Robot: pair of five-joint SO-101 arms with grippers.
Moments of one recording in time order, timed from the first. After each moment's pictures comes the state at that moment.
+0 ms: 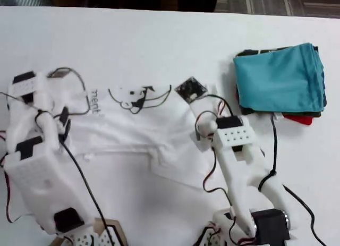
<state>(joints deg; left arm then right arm) -30.9 29.1 -3.4 86.9 -24.2 -14.1 -18.5 47.6 51.3 29.6</state>
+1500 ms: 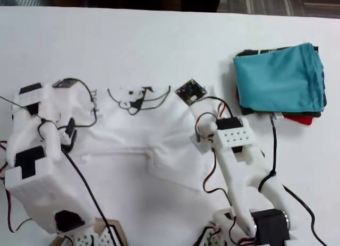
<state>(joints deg) -28.5 17.7 13.7 82.1 -24.3 -14.0 -18.5 48.2 51.3 29.6</state>
